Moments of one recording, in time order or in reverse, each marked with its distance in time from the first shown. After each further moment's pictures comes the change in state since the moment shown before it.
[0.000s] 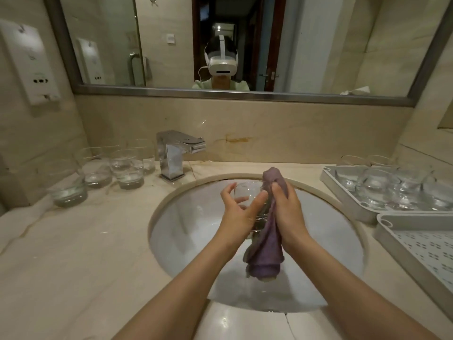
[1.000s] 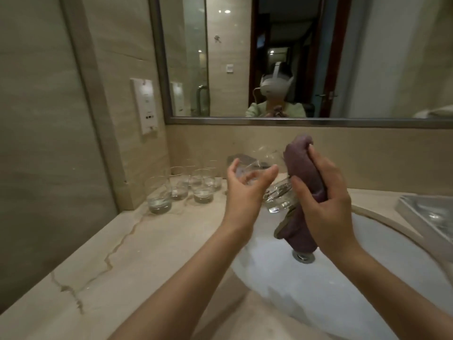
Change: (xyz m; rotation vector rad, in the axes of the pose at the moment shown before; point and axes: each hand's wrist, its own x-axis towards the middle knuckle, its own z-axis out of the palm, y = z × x) left_hand -0.031 0.088 -0.097 -0.143 0.242 0.258; right_hand -0.036 -0.067 0.073 -0.191 -0.142 -0.752
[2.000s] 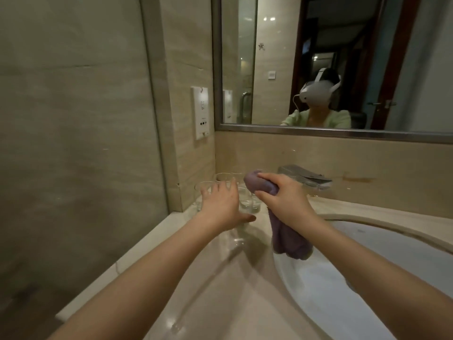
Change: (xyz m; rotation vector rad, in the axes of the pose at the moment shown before) left_hand 0.052 0.010 -0.137 1.755 -0.085 -0.081; right_hand 0.035 0.013 0.138 -0.267 -0.533 0.196
